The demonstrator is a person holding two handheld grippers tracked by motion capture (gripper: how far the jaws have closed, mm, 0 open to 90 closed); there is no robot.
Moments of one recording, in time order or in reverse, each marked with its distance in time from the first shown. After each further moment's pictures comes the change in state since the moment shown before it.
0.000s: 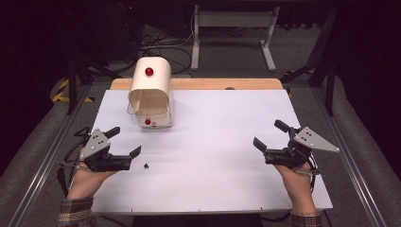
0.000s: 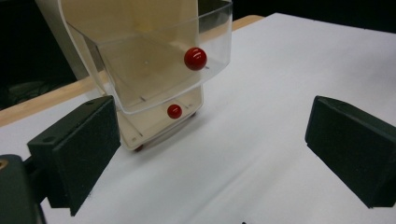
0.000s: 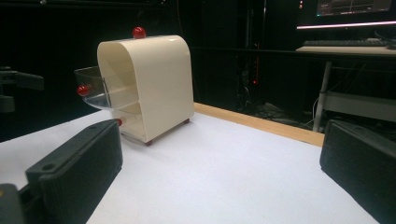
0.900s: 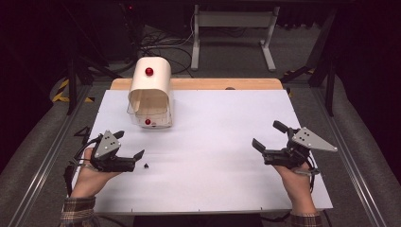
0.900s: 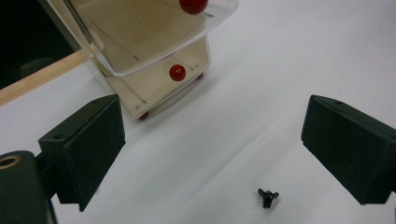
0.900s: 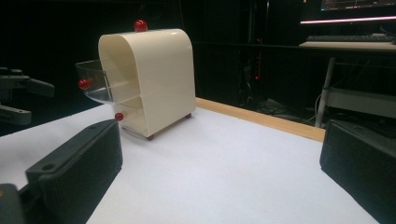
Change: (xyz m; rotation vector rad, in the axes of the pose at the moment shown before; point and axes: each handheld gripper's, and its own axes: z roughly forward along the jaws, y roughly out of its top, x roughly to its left) left arm -0.002 -0.008 0.016 0.165 0.031 0.086; right arm 0.001 -0.002 0.002 0.019 0.007 0.003
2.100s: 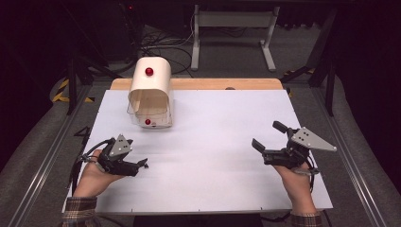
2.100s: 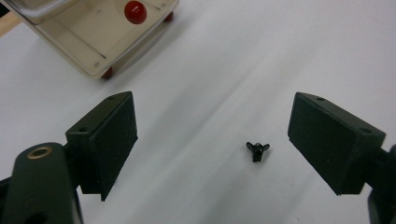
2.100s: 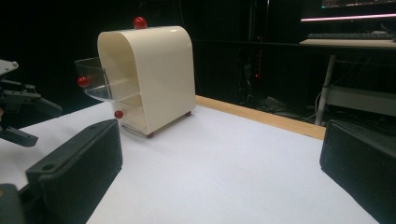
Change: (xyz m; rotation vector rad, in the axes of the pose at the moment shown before) left arm -0.006 -0.007 0.020 0.220 -0.091 0.090; right arm -0.001 -0.001 0.001 0.009 -0.002 -0.011
